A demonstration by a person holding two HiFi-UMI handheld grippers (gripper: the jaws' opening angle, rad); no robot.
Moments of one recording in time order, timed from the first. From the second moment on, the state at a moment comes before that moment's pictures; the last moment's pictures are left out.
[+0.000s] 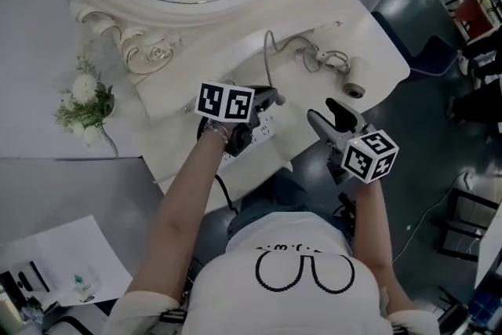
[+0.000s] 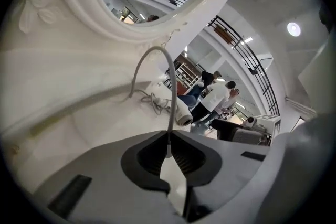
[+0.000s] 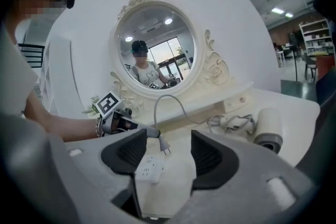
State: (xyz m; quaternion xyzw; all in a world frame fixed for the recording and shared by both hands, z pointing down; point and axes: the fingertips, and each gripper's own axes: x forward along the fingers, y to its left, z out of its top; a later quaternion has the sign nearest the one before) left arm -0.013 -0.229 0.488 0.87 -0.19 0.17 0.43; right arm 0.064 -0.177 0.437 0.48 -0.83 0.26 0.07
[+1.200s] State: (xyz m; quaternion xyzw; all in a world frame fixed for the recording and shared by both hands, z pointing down) left arm -0.152 -0.214 0.472 0.82 -0.45 0.20 0.31; right arm 0.088 -0.172 0.407 0.55 -0.81 0.18 0.09
